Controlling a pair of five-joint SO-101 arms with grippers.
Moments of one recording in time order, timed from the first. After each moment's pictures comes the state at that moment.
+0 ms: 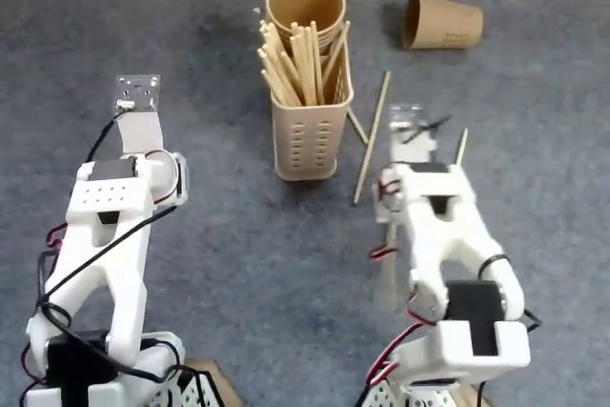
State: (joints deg) left arm -12.4 -18.2 43.3 47.8 3.4; right arm -4.0 2.2 37.0 43.6 6.4
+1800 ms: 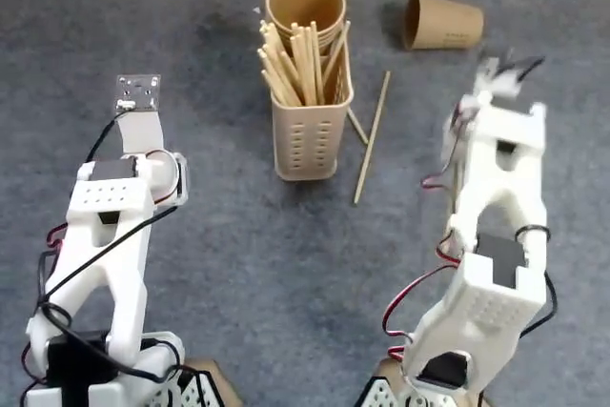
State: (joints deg) left arm -12.3 -18.2 43.3 47.8 3.4; right arm 9.2 19.0 -12.3 66.9 7.7
